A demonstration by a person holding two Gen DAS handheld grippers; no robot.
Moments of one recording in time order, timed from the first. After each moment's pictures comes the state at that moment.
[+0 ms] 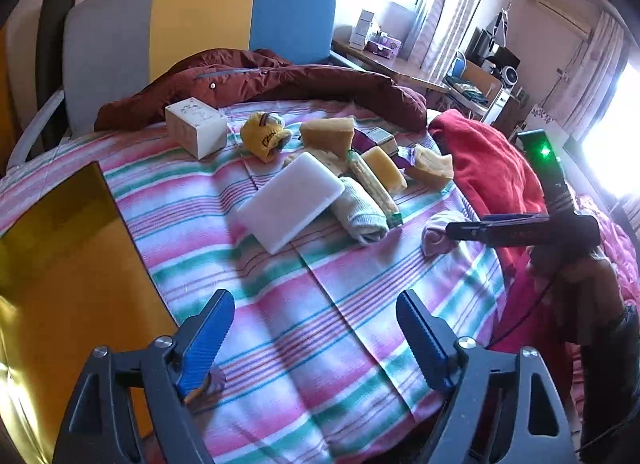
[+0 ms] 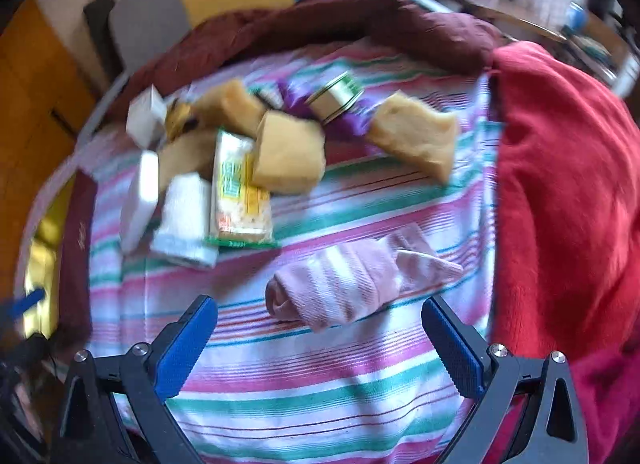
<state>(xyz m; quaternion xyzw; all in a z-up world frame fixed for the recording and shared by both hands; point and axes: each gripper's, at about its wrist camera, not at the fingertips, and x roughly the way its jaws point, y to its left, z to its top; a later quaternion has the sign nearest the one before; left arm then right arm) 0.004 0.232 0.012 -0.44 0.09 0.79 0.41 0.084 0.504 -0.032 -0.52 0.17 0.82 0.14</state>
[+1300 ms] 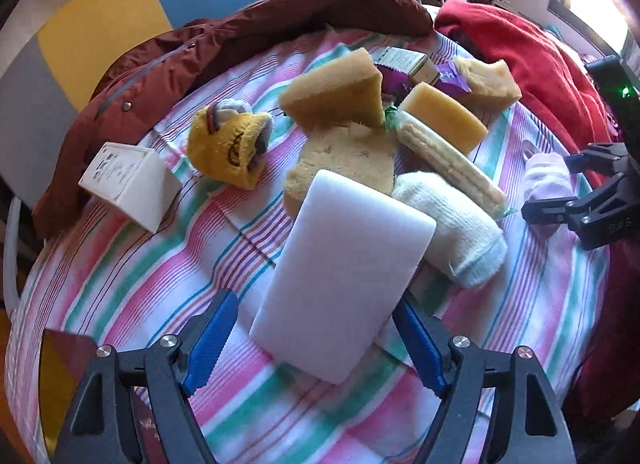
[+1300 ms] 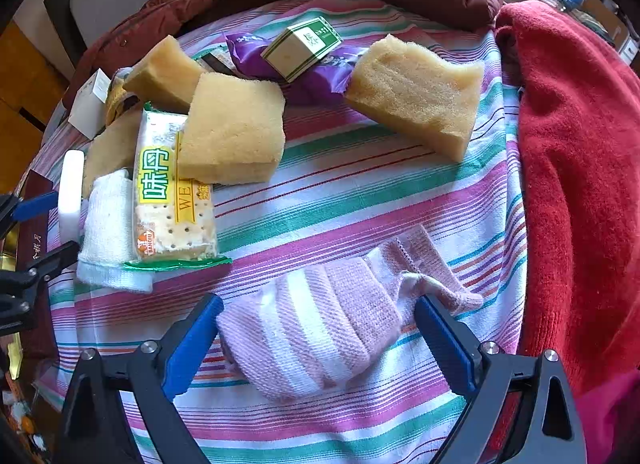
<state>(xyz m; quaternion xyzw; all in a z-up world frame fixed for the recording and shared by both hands) -0.079 0.345 -0.053 -0.44 0.32 0.72 0.43 0.070 0.546 -0.081 -0.56 0.20 0.79 0.17</state>
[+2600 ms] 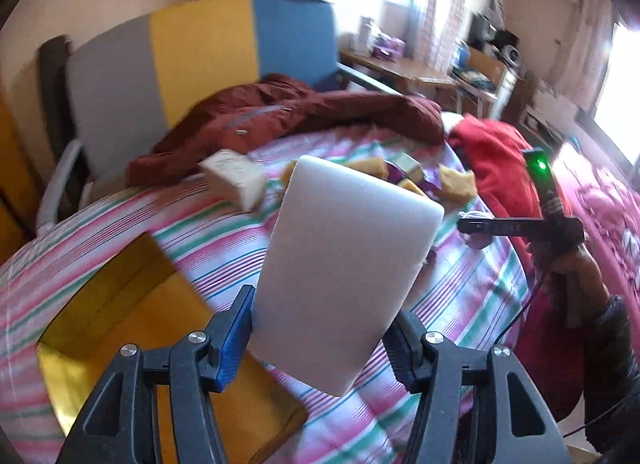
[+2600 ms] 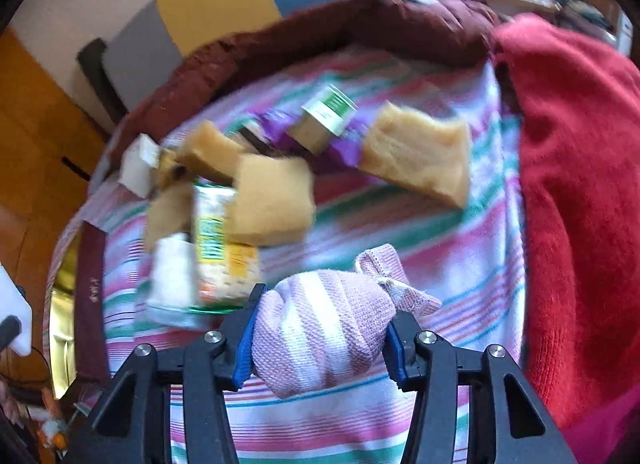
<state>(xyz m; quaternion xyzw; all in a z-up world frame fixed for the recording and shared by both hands) -0.030 0.202 0.069 -0.40 0.15 0.82 0.38 0.113 0.576 -0.046 -0.45 0.25 0.85 0.12</state>
